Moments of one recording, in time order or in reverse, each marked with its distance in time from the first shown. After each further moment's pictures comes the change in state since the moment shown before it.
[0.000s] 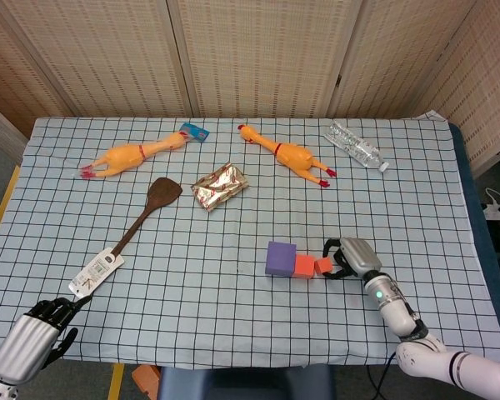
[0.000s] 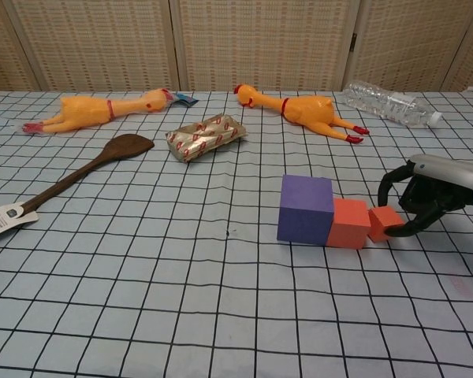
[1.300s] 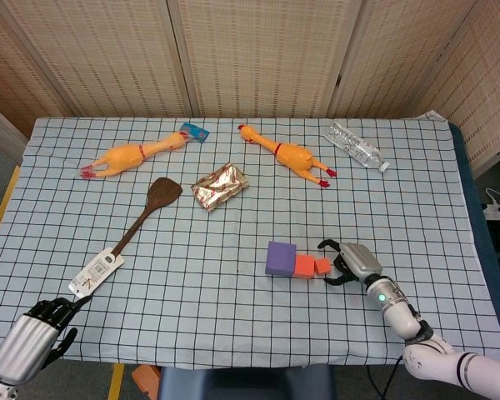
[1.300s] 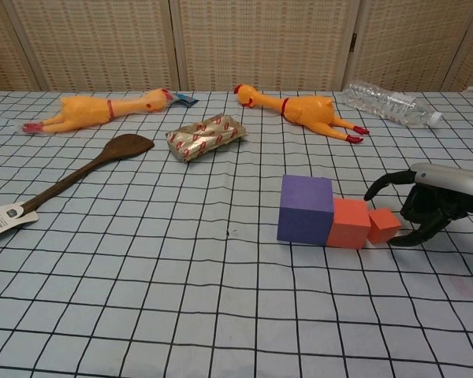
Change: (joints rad) left arm 0.001 0.000 -0.001 0.002 0.002 0.006 -0.006; right arm 0.001 0.051 -0.026 -0.032 -0.049 -0.051 0.063
